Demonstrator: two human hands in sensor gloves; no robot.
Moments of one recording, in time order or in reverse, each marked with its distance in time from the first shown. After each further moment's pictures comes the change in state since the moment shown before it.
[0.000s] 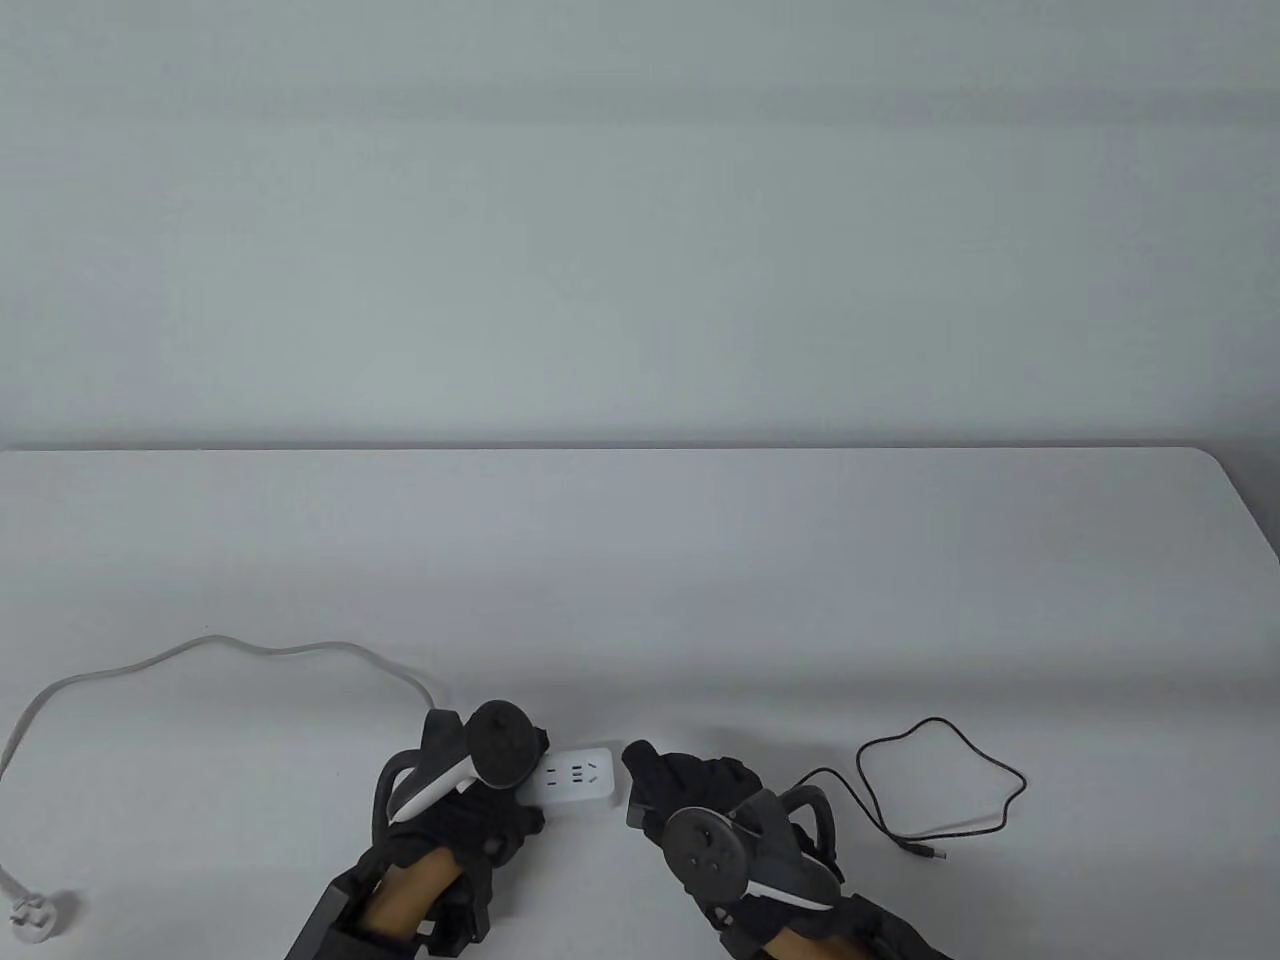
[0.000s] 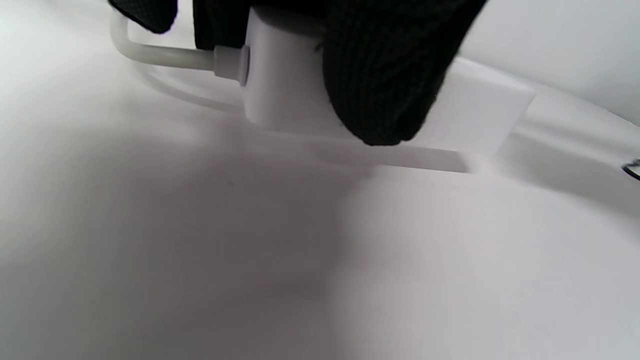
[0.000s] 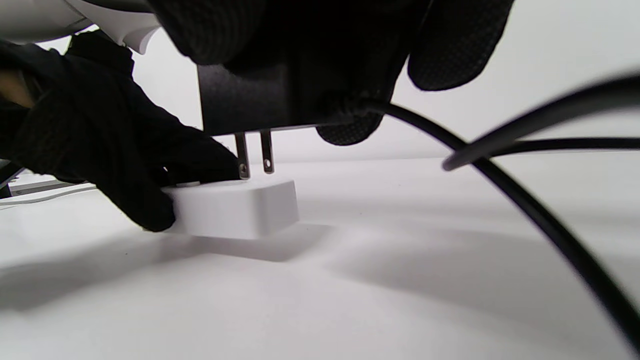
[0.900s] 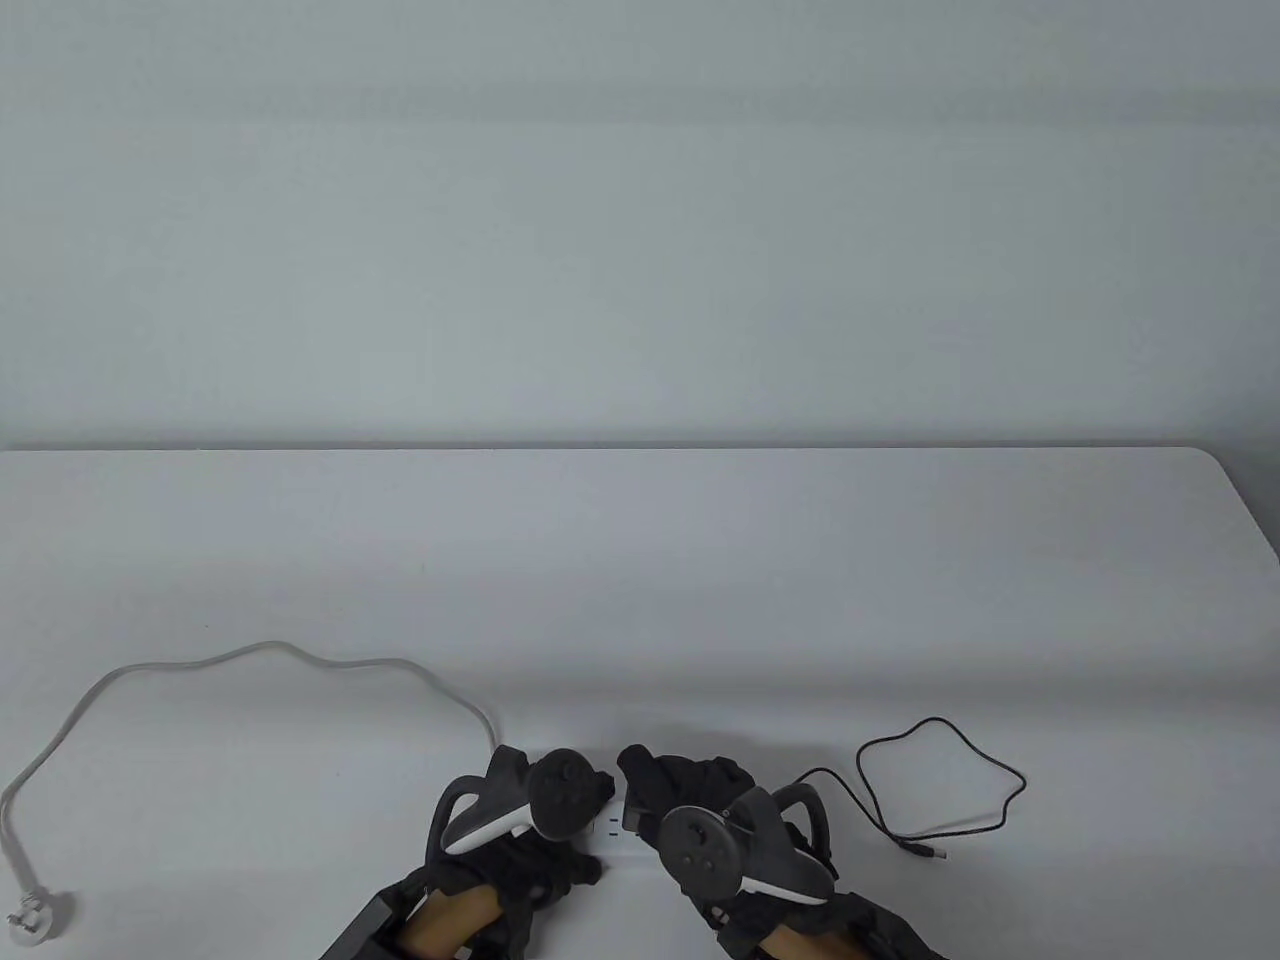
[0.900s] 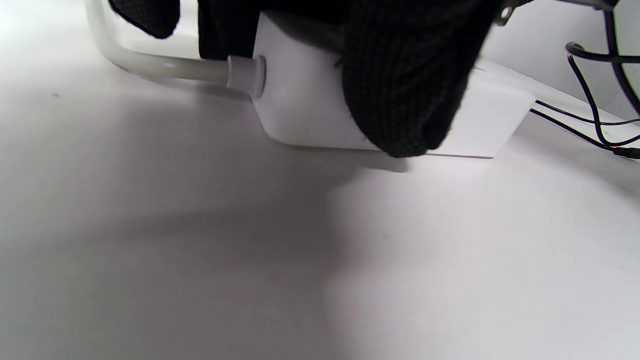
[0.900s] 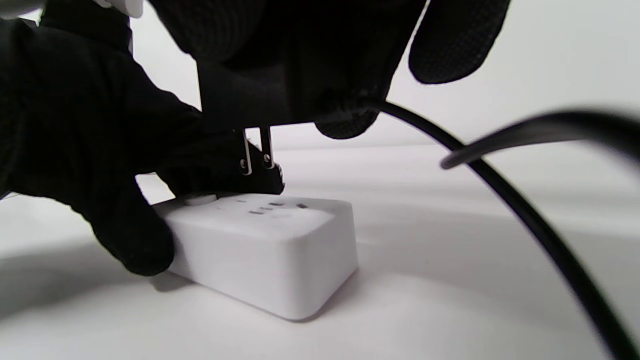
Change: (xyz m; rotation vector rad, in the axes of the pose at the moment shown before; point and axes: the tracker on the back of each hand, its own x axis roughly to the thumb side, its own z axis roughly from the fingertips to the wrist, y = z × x) left_hand 0.042 -0.027 0.004 -0.007 -0.176 -0.089; right_hand -0.001 0.009 -0.004 0.043 -0.025 0.002
